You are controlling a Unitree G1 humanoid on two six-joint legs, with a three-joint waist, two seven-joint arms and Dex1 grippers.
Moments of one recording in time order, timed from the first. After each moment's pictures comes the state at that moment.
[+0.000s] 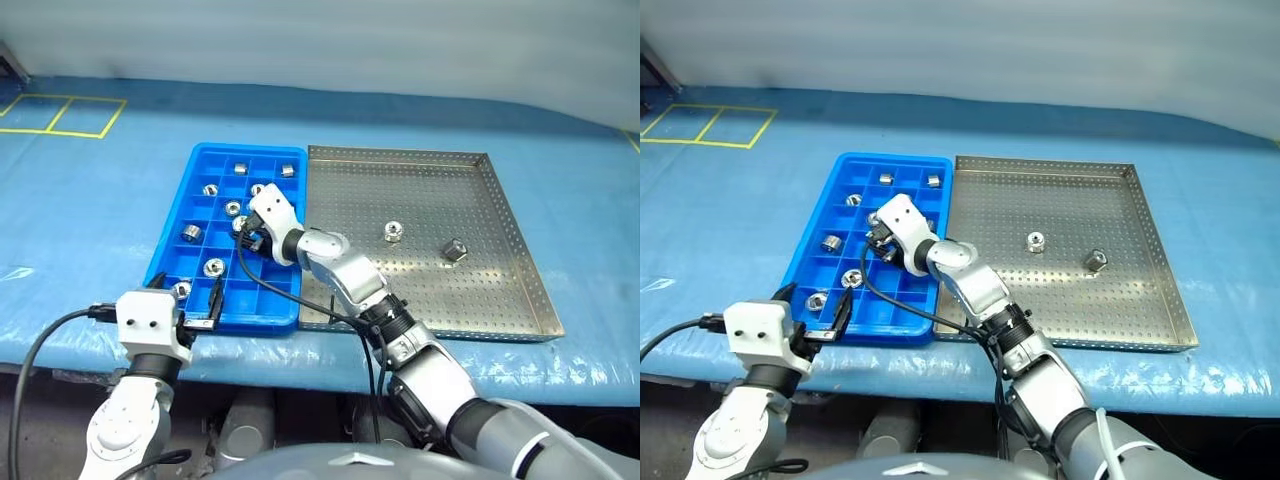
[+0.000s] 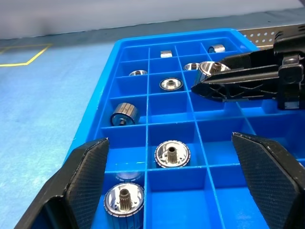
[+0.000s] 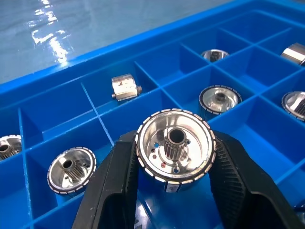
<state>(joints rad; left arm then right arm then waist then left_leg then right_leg) 0.55 0.16 0.05 -0.90 -0.10 0.44 -0.09 -0.69 0.12 0.36 0.42 0.08 0.44 0.44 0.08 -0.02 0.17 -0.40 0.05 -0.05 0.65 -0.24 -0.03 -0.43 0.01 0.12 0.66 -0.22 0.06</state>
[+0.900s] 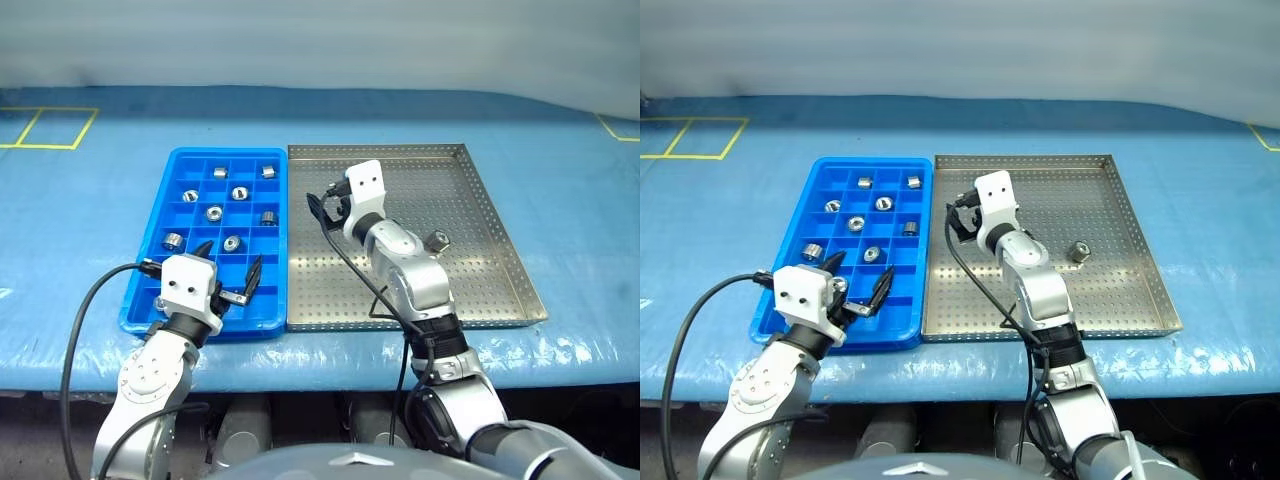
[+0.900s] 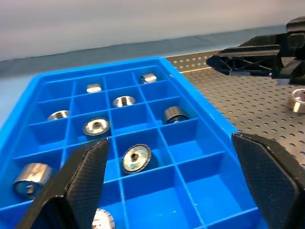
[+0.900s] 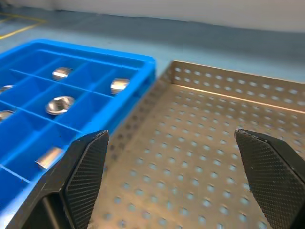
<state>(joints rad) 0.26 0.23 -0.02 -0.75 -0.14 0.48 -0.22 -0.50 -0.01 0.08 0.02 0.07 0.56 0.19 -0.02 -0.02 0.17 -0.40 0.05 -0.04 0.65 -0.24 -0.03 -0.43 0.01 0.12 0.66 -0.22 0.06</state>
